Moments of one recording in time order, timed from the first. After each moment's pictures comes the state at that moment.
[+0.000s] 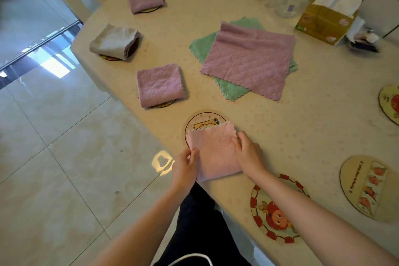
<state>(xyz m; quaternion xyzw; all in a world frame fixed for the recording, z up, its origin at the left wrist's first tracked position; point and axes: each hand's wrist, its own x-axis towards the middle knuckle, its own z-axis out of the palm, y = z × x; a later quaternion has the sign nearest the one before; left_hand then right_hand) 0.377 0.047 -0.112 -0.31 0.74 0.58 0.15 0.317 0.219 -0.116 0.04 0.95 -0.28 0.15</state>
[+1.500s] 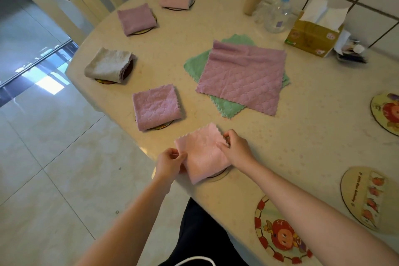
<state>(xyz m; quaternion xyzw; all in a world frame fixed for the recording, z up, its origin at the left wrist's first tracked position) 0.306 -0.007 -0.101 -0.38 0.73 0.54 0.17 0.255 0.189 -0.097 0.05 0.91 -0.34 0.22</state>
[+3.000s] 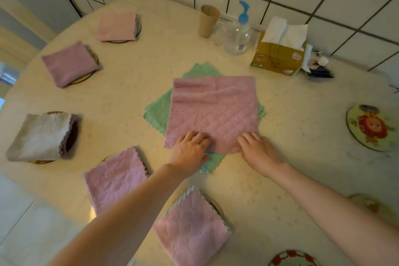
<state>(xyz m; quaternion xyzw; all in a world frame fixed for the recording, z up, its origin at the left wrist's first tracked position) 0.076 0.069 -0.117 0.34 0.93 0.10 0.12 0.117 0.298 -0.107 -0.11 0.99 0.01 0.09</state>
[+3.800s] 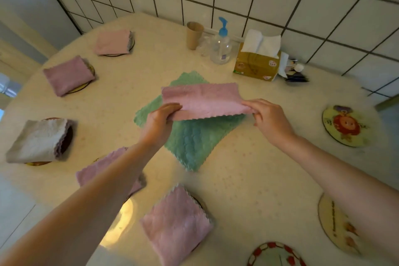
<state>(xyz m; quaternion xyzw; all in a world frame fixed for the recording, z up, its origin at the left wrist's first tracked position) 0.037 0.059 -0.045 0.16 0.93 0.34 -0.02 0.092 0.355 -0.016 -0.04 0.95 -0.29 -0.08</state>
